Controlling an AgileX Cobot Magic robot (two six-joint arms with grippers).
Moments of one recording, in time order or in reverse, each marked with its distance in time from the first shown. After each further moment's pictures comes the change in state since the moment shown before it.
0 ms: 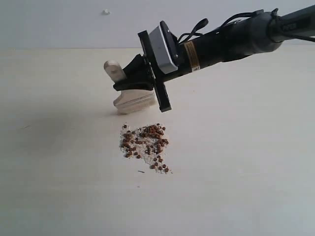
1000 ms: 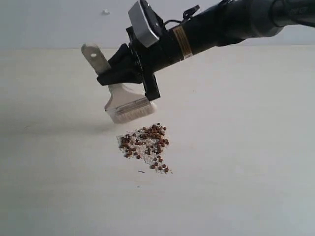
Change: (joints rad) left arm 0.000 0.000 0.000 0.000 0.000 0.000; right arm 0.065 -0.132 -0.005 -0.074 0.047 0.426
